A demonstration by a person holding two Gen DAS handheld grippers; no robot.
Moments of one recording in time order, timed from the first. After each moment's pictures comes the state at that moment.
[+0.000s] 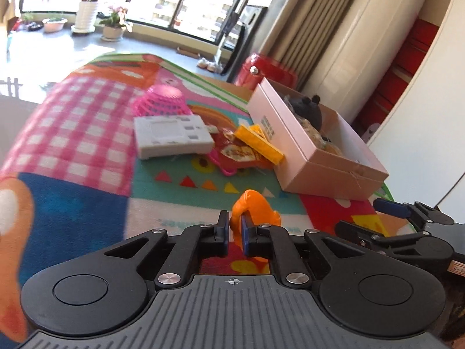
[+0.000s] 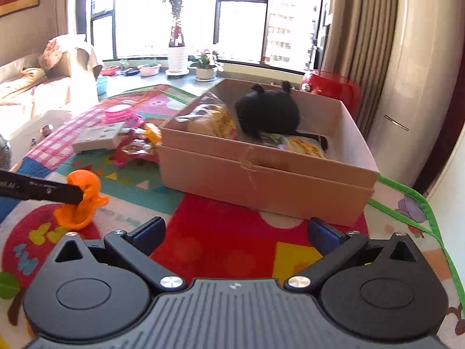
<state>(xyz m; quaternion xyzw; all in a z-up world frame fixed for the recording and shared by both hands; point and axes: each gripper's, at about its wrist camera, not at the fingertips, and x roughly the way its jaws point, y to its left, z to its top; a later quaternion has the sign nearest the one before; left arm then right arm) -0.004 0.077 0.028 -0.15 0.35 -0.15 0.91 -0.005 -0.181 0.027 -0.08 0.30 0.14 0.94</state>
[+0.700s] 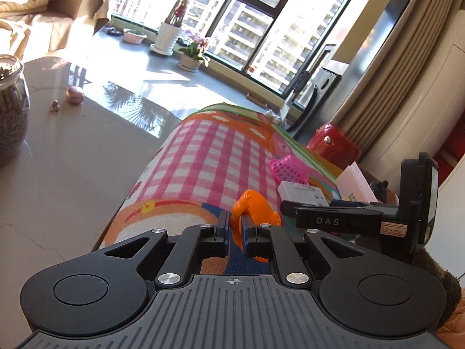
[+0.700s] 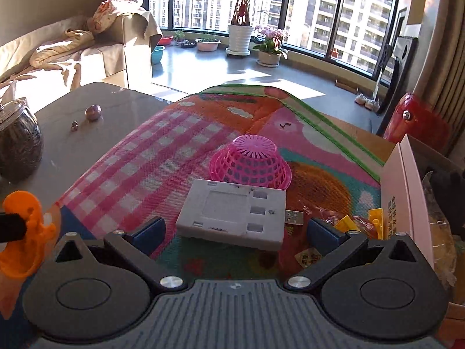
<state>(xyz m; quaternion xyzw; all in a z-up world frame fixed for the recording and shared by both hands) -0.050 0.214 0.037 -0.25 0.29 -0.02 0.93 0.106 0.009 0.013 -0.12 0.36 0.21 0.90</state>
